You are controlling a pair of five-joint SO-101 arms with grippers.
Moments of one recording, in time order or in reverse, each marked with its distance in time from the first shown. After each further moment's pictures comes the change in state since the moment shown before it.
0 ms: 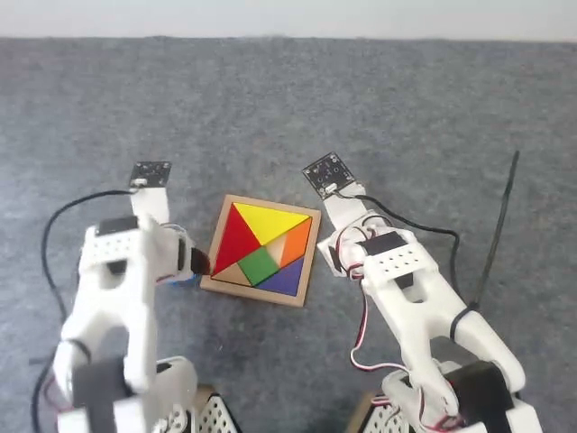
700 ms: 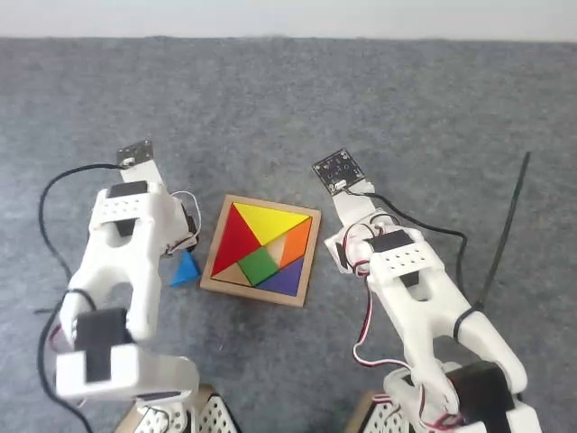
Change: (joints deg) left arm 3.3 13.7 -15.2 2.7 23.0; right arm 2.5 0.0 0.0 0.0 0.0
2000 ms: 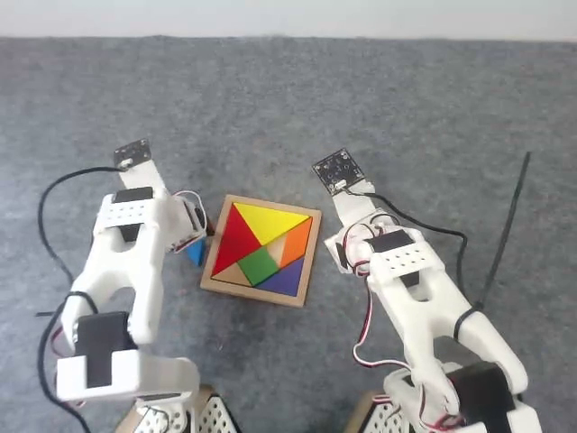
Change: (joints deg) left arm 1.3 -0.5 2.8 -6.2 6.2; right arm 0.0 0.0 0.0 0.0 0.0
